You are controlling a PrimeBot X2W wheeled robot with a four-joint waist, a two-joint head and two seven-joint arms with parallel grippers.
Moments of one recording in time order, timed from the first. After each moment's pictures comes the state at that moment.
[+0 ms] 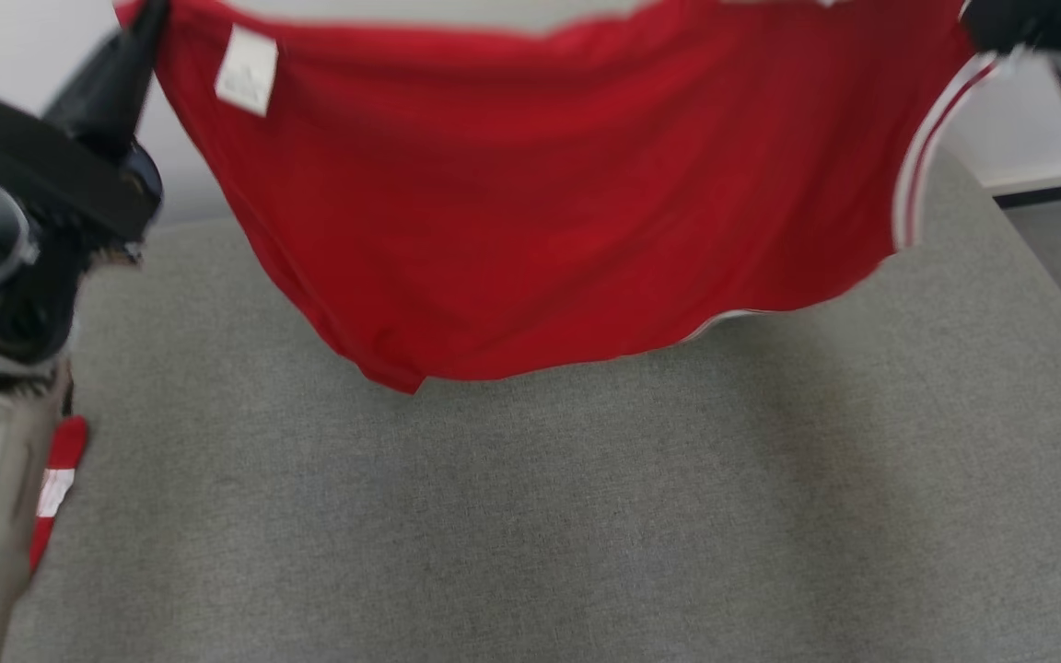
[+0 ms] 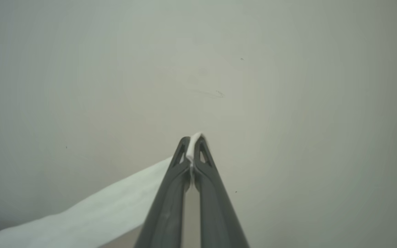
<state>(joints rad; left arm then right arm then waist) -0.87 0.40 -0.25 0.27 -1.00 -0.04 0.20 -1.12 -0.33 0.19 0.34 0.28 0.13 0.31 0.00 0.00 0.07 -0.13</state>
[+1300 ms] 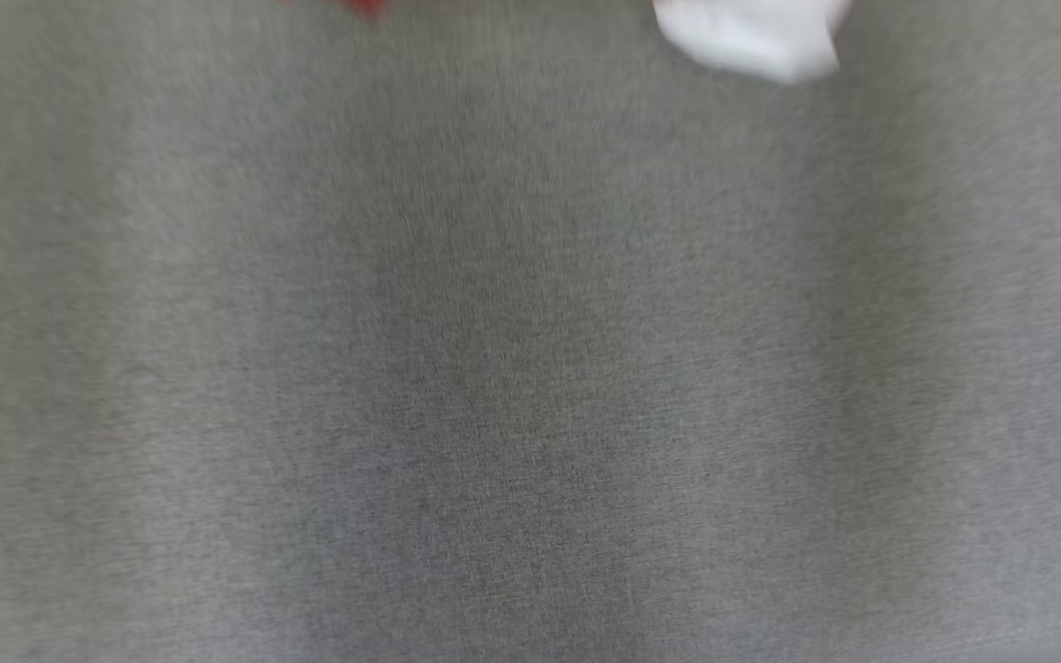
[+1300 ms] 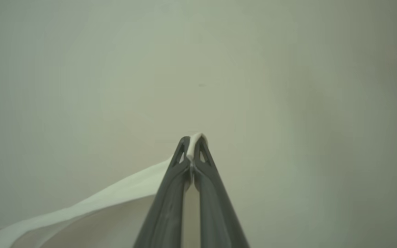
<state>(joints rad) -1.37 0.33 -0.18 0.39 -0.89 0.02 -0.08 -1.65 -0.22 -0.15 0.68 0.28 0.13 -0.19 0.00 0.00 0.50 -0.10</state>
